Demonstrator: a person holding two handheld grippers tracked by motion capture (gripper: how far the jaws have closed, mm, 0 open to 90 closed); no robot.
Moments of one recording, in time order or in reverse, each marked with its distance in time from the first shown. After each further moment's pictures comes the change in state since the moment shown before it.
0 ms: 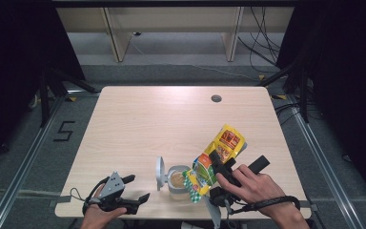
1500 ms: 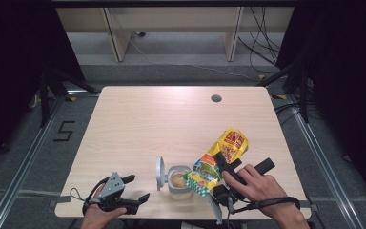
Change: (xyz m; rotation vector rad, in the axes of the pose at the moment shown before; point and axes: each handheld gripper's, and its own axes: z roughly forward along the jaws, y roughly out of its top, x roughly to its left) left arm -0.001 0.000 0.000 0.000 0.001 -0.002; right arm 0.011 -0.005 0.004 -0.040 0.037 0.184
